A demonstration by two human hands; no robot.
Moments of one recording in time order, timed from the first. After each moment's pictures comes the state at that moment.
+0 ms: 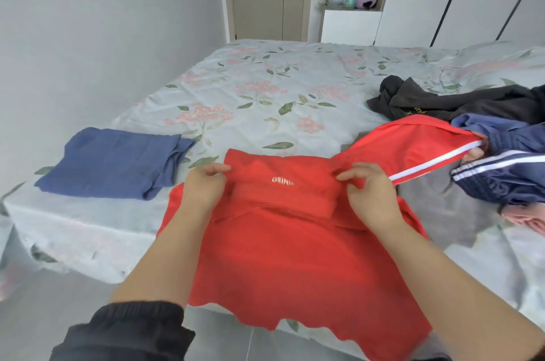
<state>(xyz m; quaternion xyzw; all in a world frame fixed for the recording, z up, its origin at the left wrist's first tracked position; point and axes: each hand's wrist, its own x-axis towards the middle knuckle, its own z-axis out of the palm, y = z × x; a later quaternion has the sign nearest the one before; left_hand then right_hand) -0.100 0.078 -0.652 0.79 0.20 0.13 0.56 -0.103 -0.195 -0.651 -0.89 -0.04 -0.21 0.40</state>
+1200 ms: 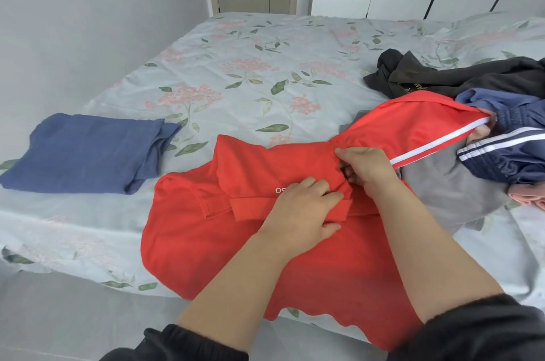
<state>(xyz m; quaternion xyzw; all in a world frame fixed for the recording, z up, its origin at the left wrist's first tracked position) -0.127 -0.041 -0.676 0.94 -0.32 0.10 0.11 -0.041 -0.196 -0.669 -0.77 0.15 0.01 0.62</state>
